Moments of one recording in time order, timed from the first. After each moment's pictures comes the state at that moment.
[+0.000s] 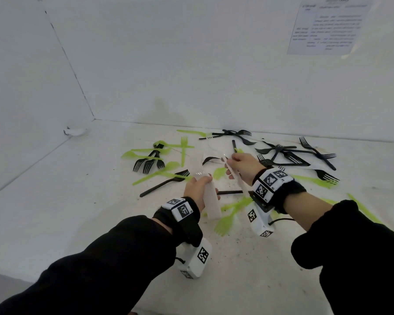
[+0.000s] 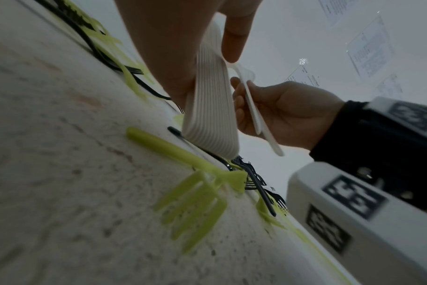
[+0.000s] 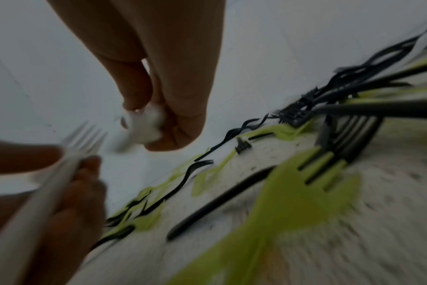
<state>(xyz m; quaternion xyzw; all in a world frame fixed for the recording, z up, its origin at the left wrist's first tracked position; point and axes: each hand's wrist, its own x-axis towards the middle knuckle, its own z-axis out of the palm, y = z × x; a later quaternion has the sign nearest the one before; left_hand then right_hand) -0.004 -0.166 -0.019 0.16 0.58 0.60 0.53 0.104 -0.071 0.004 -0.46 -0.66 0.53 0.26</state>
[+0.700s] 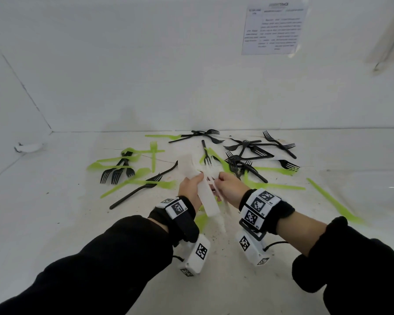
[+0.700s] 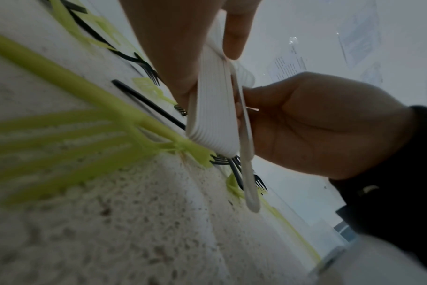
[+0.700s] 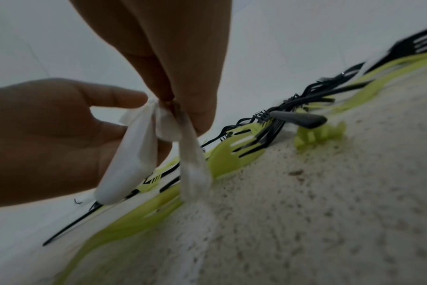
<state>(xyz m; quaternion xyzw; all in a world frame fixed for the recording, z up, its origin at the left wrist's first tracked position) 0.038 -0.145 -0.020 0.18 0.54 0.60 0.56 0.142 -0.113 -0.019 -0.52 -0.60 0.54 0.28</state>
